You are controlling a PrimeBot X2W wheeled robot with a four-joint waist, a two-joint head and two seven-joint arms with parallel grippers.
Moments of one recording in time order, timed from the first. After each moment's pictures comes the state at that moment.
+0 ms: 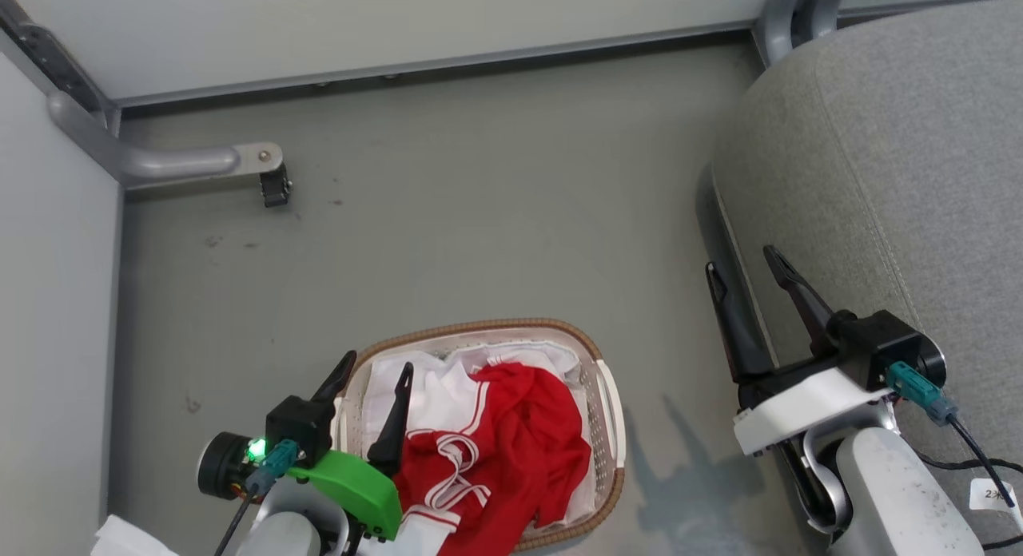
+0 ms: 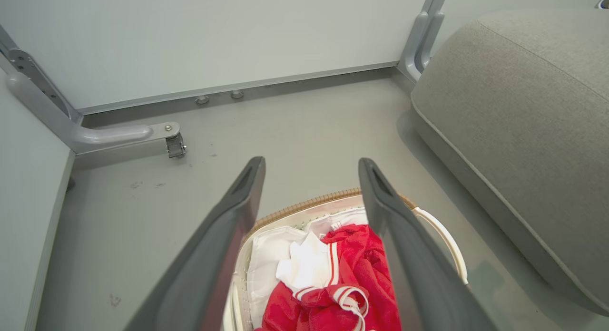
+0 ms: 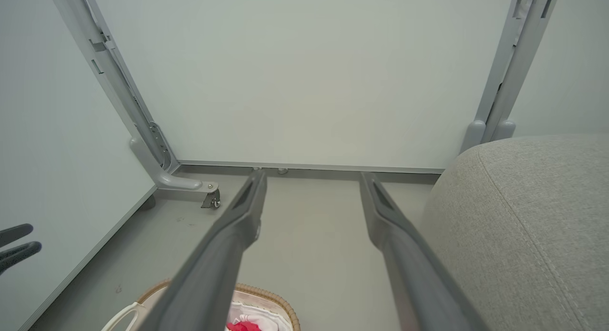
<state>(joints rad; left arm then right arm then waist) -0.21 0.14 -0.35 0.47 -0.27 -0.13 -0.25 -0.23 -0.11 0.16 0.19 0.23 0.13 -0.25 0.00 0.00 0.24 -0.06</state>
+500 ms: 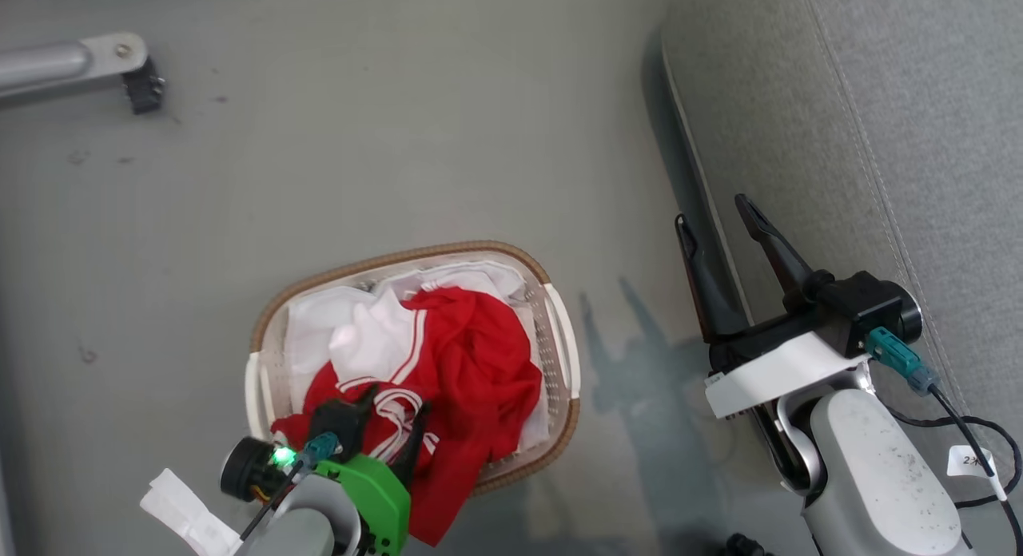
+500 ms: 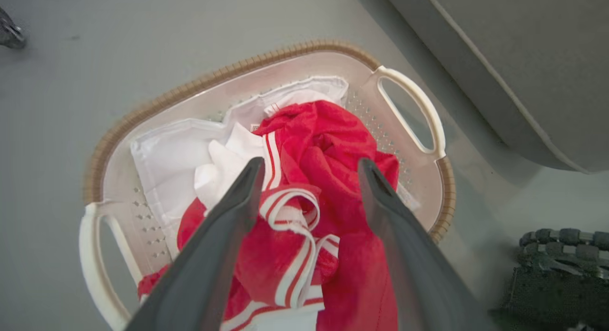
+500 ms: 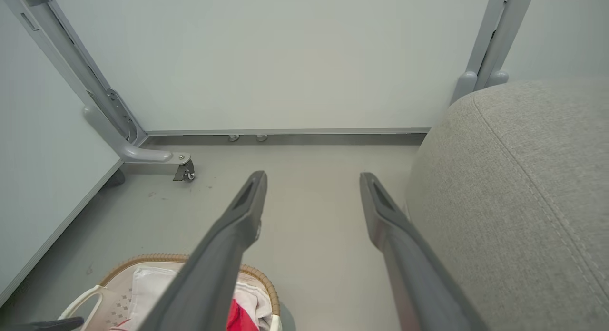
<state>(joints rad) -0.38 0.16 -0.62 0.79 -0.38 -0.13 -0.26 -0.32 -0.07 0.19 0.17 0.20 0.13 -0.26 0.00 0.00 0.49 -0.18</state>
